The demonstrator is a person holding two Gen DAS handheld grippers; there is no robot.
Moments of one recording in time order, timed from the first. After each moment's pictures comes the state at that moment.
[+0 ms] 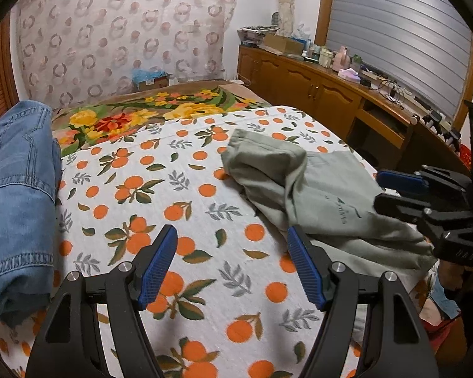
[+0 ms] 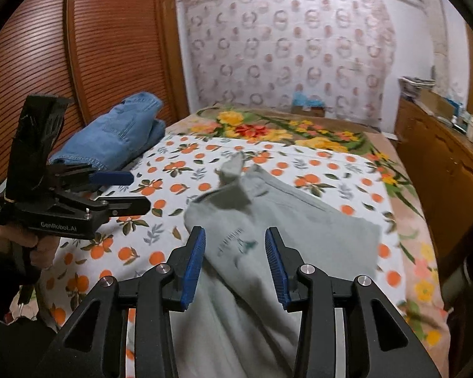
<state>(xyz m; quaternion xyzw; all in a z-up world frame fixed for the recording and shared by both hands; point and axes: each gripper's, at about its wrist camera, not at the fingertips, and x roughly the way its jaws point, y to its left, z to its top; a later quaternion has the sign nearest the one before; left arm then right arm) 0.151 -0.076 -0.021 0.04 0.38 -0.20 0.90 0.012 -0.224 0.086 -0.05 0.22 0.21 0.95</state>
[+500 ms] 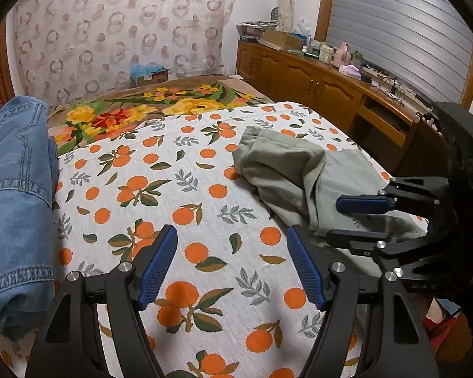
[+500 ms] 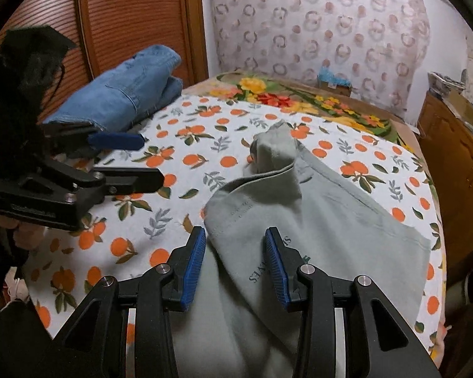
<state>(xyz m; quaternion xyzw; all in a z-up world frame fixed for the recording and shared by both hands) 0.168 -0.069 -0.028 0.04 0.39 -0.21 0.90 0.067 -0.191 0.072 -0.11 0.29 0.23 0.92</state>
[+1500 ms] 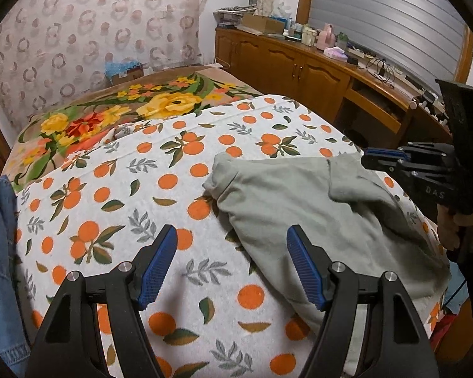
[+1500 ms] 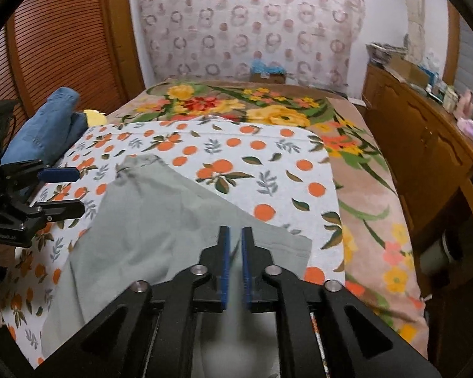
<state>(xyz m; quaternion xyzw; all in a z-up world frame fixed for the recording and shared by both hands) 0.224 -0.121 -0.033 0.07 0.41 -0.25 0.87 0.109 -0.269 0.090 -0.04 0.29 0.11 0.95</state>
